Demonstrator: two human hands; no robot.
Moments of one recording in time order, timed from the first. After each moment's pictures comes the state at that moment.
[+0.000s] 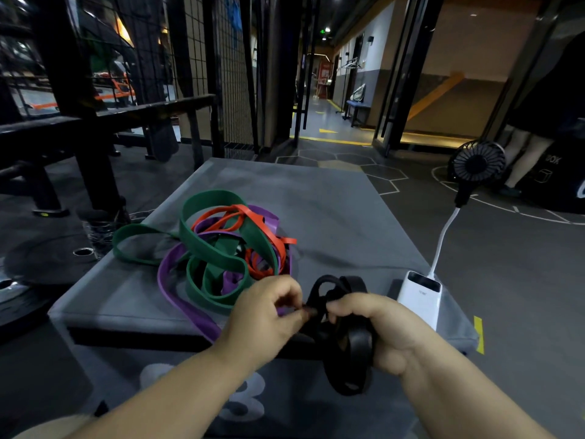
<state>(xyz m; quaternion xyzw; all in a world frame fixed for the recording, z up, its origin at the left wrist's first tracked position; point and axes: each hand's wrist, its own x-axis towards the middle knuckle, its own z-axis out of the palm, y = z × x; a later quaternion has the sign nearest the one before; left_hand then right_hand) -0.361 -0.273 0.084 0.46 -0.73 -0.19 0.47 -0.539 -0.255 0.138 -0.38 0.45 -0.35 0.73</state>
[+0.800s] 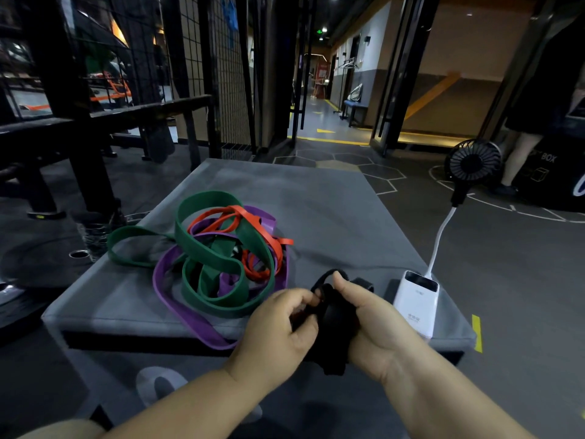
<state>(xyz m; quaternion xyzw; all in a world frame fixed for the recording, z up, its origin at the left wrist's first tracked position) -0.383 -0.256 0.082 0.45 -0.70 -0.28 0.48 -0.525 -0.256 0.132 -0.22 0.44 -0.45 0.75</state>
